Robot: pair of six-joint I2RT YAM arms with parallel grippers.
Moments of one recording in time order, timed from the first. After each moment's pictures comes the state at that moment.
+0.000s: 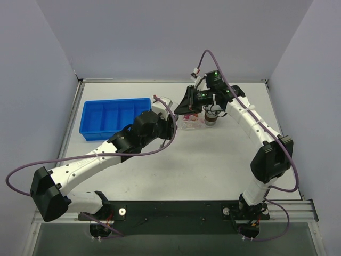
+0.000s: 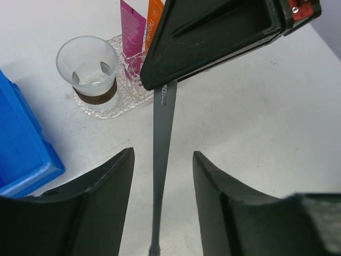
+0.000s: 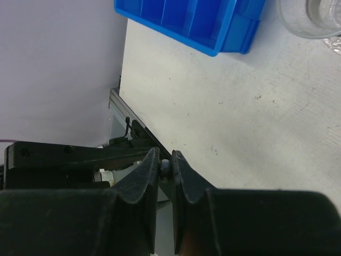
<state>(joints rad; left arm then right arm) -0.88 1.28 1.08 -0.17 -0.23 -0.29 0.42 1.73 1.65 -0.68 -0.70 0.57</state>
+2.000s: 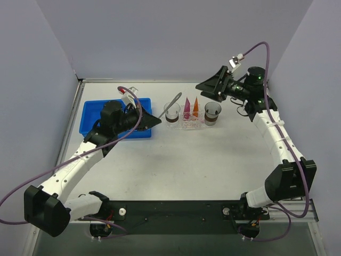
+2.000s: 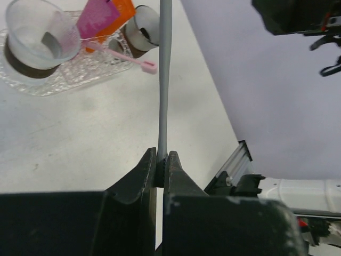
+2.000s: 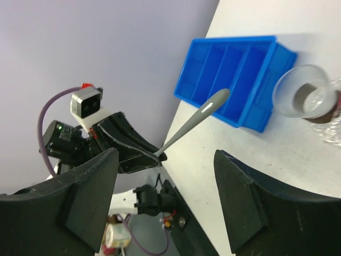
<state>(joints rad) -0.45 1.15 0.93 0.01 0.46 -0.77 0.16 1.48 1.35 -0.07 -0.88 0.88</state>
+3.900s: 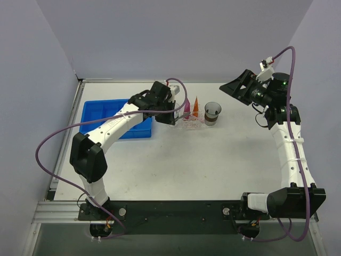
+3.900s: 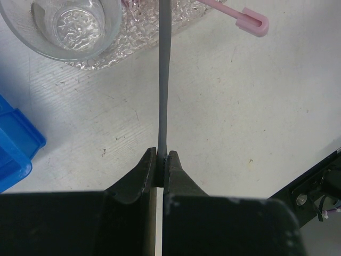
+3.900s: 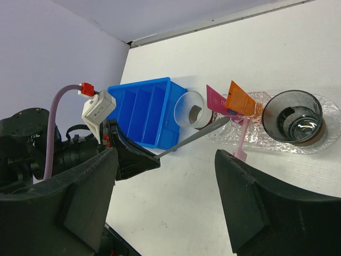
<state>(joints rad) -0.65 1.80 1.65 -0.73 0.14 -0.35 -0.04 1.27 1.34 -0.39 -0.60 0.57</state>
